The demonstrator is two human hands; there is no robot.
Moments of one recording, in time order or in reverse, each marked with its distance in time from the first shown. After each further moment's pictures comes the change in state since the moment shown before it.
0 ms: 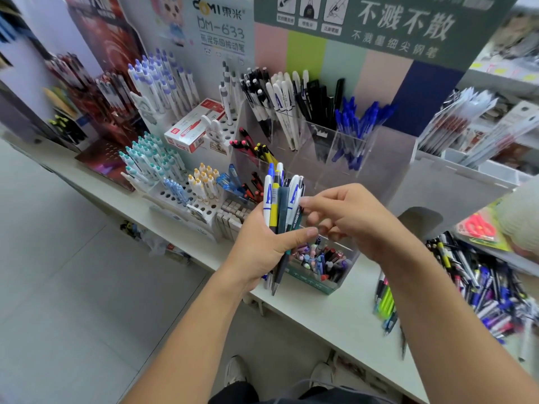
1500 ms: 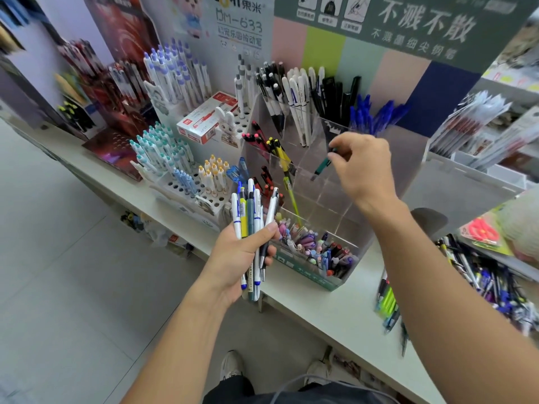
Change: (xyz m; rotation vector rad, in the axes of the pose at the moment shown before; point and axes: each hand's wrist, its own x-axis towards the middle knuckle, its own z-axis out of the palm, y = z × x) left_hand -0.033 -0.014 -0.037 -0.315 0.221 -0.248; right_hand 0.070 -0.004 -0.008 -0.722 0.630 -0.599
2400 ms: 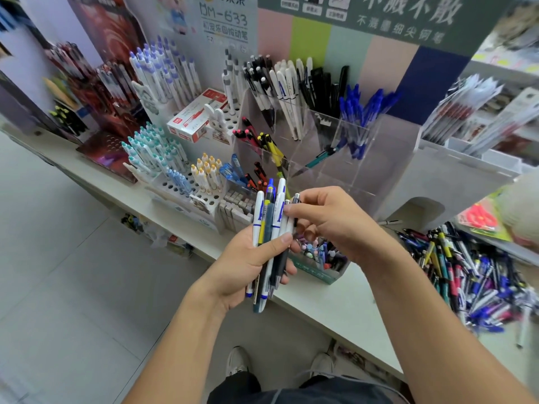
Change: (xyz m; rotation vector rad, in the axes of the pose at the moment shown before) left_hand -0.014 0.000 0.014 0.154 -0.272 -0.070; right_hand -0.072 -0.035 -0.011 0.809 -0.675 0.532
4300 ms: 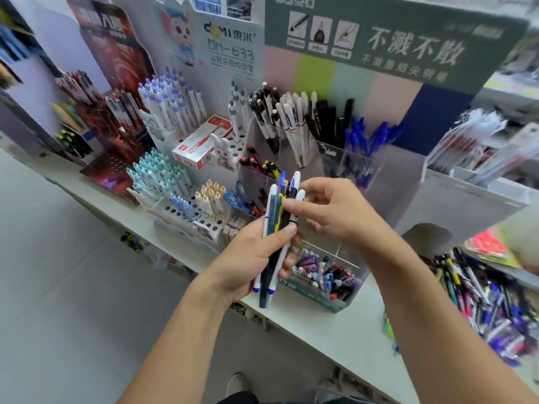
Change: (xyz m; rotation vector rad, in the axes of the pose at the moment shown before) left_hand 0.034 0.041 -0.006 0.012 -0.101 0.058; right_hand 0.023 -0.042 -0.011 -0.179 0.063 -0.183
